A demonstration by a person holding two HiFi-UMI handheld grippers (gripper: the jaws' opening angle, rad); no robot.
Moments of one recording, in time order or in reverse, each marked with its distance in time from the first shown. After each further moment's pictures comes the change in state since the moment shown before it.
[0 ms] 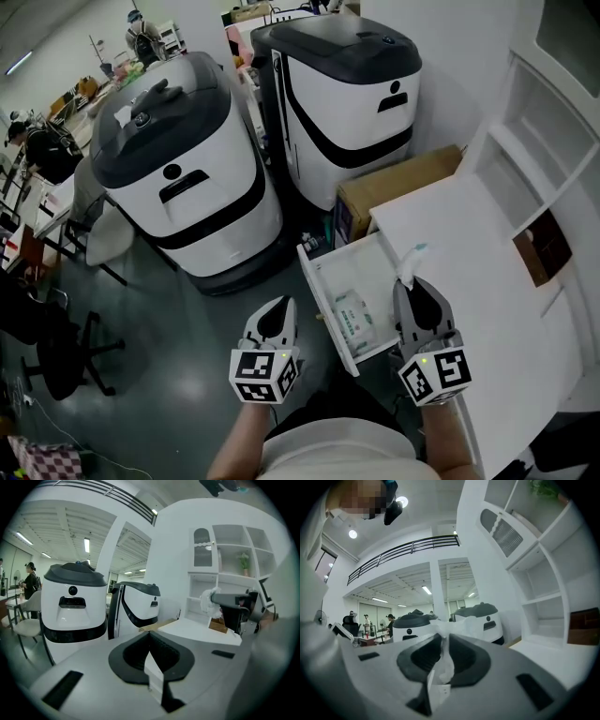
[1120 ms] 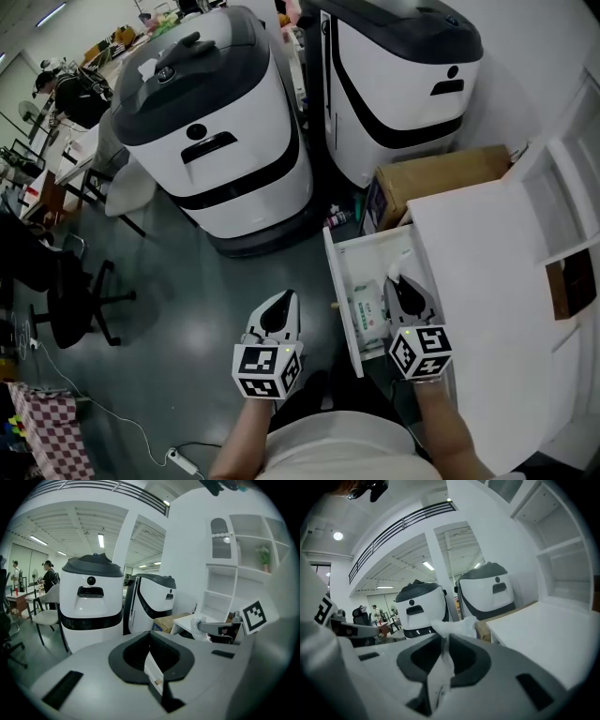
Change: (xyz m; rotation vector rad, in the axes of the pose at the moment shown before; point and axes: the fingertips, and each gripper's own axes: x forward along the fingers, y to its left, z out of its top) left arm 0.002 0.035 -0.032 -0.080 0.085 0.187; right arm 0.076 -0.008 -0.142 0.089 0.342 0.122
